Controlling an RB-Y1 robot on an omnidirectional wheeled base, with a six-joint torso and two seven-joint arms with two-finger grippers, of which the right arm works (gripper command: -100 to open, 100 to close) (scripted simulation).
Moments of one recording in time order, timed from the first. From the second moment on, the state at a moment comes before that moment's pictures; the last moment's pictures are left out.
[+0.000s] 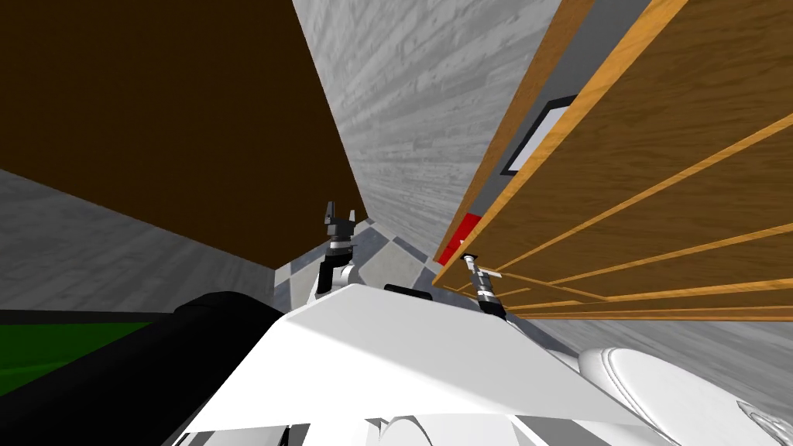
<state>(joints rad) 0.03 -0.36 0.01 -0.60 -0.10 -0.96 -0.31</state>
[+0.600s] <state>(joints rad) 0.09 -0.42 0.05 -0.61 -0.08 -1.05 -0.38</state>
